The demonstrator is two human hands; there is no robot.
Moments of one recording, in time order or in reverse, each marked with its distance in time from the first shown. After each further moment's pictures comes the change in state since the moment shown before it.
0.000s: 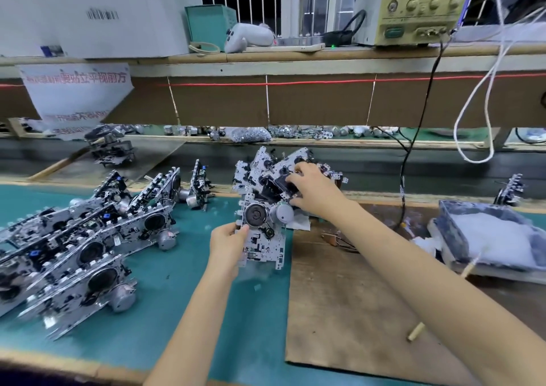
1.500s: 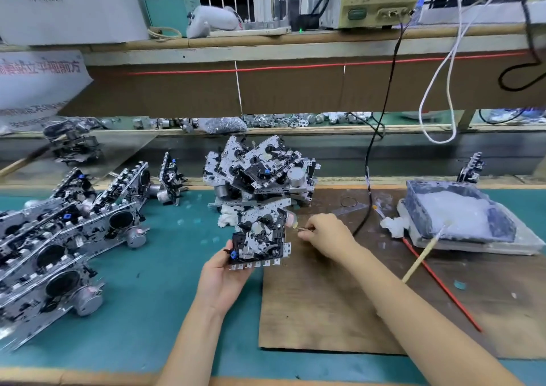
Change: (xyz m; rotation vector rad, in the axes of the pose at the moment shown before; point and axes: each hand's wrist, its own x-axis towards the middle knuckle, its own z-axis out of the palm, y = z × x) left_hand -0.027 -0.056 0.020 -0.998 -0.359 -0.268; right_hand -0.090 0.030 0.055 0.333 -0.140 0.410
